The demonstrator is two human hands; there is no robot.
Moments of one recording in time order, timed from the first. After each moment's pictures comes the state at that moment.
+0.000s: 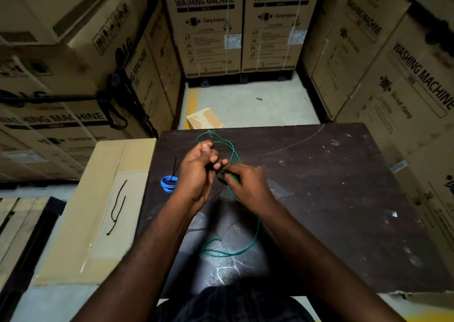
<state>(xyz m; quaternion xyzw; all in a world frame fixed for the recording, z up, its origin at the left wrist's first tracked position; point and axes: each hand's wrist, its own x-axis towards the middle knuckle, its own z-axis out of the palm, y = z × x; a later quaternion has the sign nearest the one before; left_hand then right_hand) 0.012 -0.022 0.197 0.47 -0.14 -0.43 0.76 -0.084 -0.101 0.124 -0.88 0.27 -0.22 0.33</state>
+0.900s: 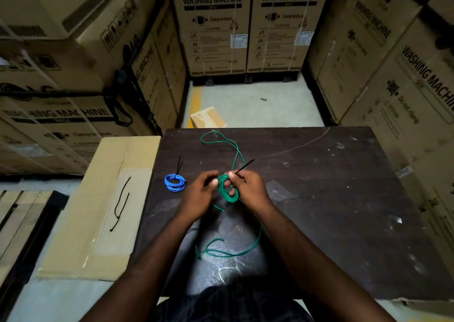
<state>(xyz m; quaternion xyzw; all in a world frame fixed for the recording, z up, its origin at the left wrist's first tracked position) 0.041 0.011 0.095 0.77 -0.36 -0.27 0.46 -0.066 -0.092 0.095 -0.63 0.39 -0.21 0.64</state>
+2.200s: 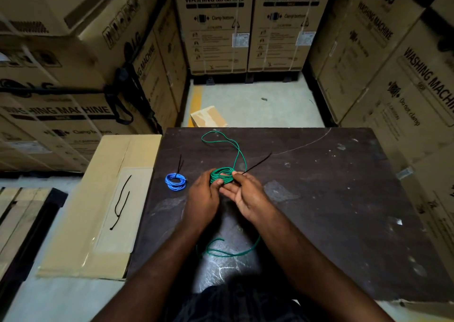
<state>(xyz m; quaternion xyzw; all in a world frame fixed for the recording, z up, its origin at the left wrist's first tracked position) 0.030 0.011 0.086 0.81 -0.40 -0.08 0.43 -0.055 -0.080 0.106 -0.25 0.38 -0.23 0.86</state>
